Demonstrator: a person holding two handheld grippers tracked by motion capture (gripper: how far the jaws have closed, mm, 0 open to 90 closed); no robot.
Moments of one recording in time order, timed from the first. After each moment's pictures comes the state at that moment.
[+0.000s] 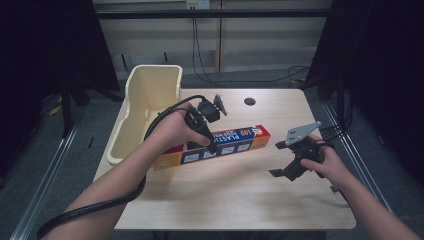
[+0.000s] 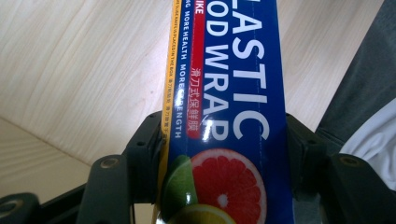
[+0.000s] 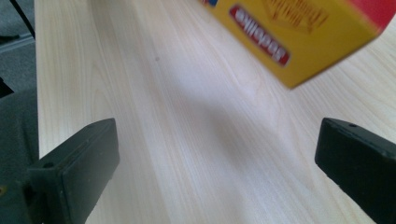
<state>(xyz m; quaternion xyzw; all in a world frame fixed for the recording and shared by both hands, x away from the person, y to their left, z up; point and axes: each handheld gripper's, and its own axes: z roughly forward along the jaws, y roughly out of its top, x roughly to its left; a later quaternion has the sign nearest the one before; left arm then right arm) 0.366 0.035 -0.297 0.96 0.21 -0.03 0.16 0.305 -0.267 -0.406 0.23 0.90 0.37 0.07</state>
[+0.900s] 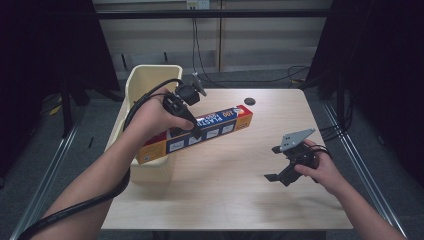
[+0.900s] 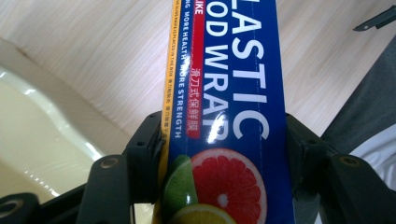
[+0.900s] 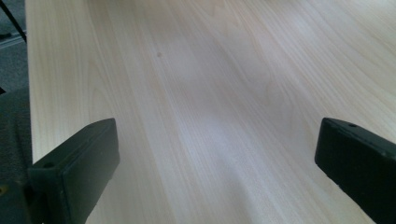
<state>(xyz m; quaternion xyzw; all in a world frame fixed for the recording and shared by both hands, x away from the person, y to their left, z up) 0.379 0.077 -0.261 0.95 0.27 0.00 0.16 0.298 -0.255 -0.418 0.24 0.90 0.36 0.07</state>
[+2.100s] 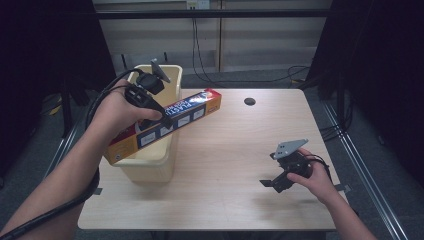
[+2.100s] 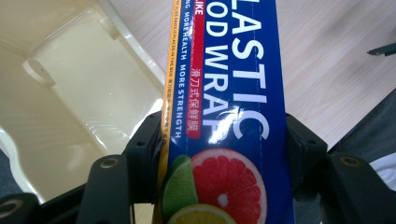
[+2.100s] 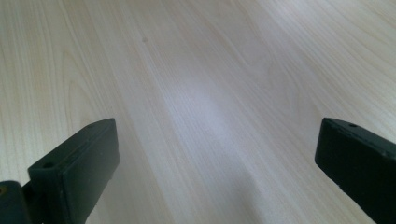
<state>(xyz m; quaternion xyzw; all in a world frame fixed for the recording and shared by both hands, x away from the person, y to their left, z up) 0.378 0.146 -0.230 0.91 0.37 0.03 0.18 0.287 -0.244 -0.443 0.27 0.89 0.35 0.10</state>
